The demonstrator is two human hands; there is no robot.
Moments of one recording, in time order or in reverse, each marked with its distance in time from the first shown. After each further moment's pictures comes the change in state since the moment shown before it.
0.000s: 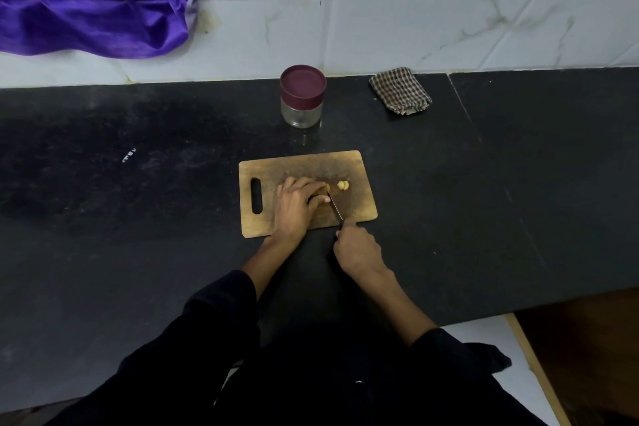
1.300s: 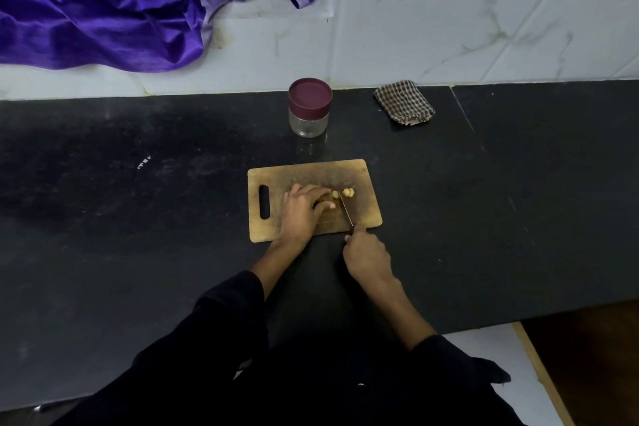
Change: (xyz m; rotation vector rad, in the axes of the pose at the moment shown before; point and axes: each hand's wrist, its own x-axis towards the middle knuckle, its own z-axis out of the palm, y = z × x) left_hand 0.001 0.003 -0.005 -0.028 -0.036 -0.049; right_hand -0.008 0.004 -0.004 0.043 0.078 0.024
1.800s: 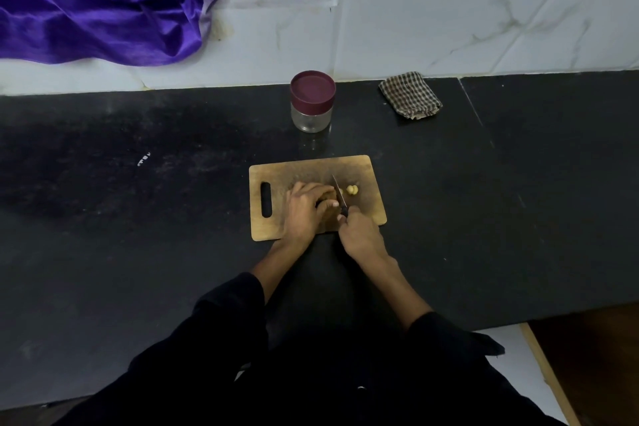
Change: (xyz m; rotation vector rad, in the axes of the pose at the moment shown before) left_hand -0.001 0.000 0.001 -0.023 -0.010 0.005; right_hand 0.029 -0.017 -0.004 0.118 -0.030 -0.076
